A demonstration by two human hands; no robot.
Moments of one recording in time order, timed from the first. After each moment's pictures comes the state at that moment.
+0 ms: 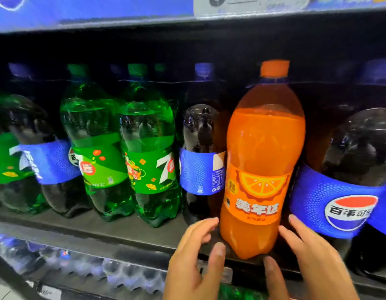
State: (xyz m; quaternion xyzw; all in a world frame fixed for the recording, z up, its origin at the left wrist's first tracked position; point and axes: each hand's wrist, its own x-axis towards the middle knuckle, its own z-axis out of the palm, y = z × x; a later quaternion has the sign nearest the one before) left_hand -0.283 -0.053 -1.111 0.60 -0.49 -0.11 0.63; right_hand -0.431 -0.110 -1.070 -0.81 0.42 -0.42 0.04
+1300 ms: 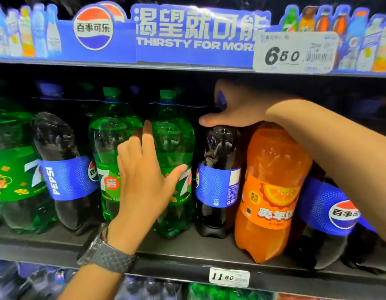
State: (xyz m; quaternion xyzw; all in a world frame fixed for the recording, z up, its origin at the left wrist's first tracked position) left_hand -0.131 -0.079 -1.004 0.72 -0.48 0.31 0.41; right_hand -0.281 -0.220 -0.855 -0.93 0.28 -0.22 -0.08
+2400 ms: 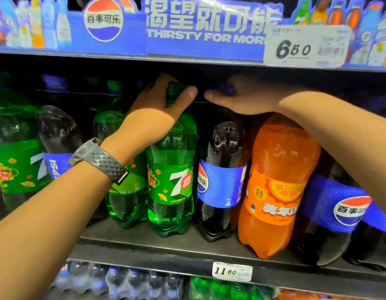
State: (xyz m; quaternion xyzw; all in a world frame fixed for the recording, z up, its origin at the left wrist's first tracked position) left_hand -0.100 -0.115 -0.909 0.66 -0.56 0.12 0.48; right_hand -0.275 -0.223 -0.852 -0.91 0.35 -0.22 -0.03
